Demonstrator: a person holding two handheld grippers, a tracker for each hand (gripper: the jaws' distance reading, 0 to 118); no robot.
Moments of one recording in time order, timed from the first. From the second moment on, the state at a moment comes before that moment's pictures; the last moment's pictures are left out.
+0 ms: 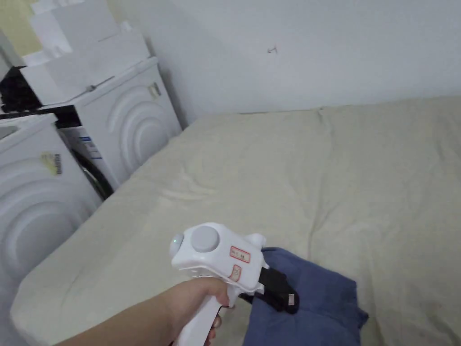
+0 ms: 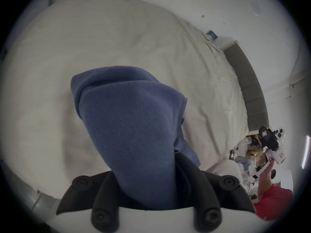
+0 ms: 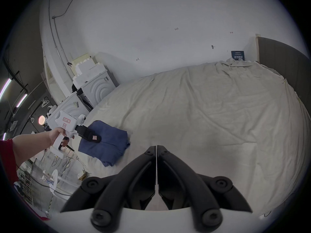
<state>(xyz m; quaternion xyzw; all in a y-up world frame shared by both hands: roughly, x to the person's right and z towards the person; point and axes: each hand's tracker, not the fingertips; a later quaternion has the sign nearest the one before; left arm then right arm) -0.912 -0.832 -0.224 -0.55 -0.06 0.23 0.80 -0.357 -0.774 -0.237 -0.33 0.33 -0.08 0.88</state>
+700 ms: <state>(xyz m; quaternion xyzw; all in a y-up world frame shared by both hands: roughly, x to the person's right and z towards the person) -1.117 -0.849 -0.206 -0.61 0.11 0.14 0.77 -0.446 -0.766 -0.239 -0.36 0.35 -0.07 0.87</state>
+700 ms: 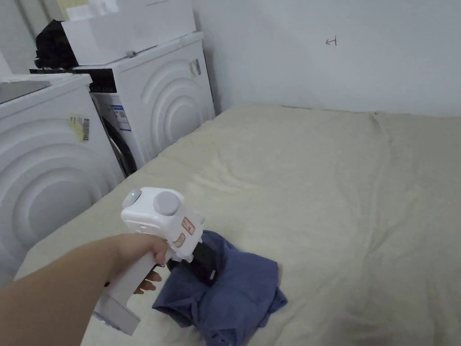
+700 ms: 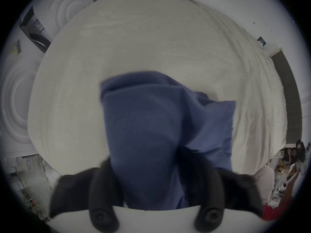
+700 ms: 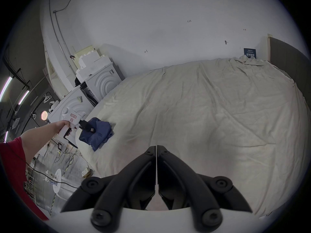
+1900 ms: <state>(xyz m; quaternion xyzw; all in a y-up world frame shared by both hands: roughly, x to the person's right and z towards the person) -0.819 -0.621 -0.066 -0.16 0.23 0.07 0.96 -0.313 -0.667 -0.170 -0.20 0.26 -0.12 0.94</state>
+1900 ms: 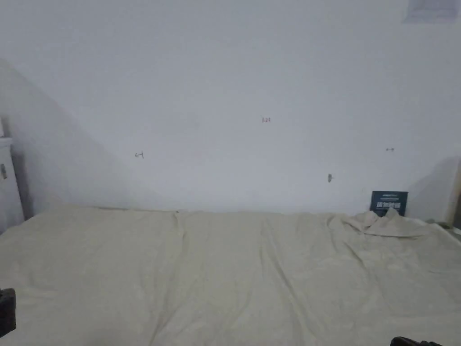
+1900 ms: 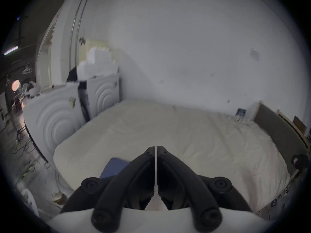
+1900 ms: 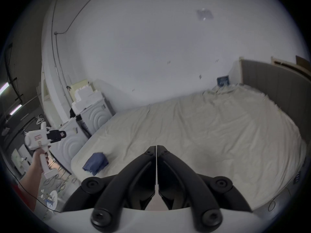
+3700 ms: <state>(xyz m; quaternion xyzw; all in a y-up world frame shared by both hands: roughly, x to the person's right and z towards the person) -0.609 -0.662 0.005 0.04 0.14 0.00 0.99 -0.281 -0.676 -0.053 0.09 0.07 0.00 0.99</state>
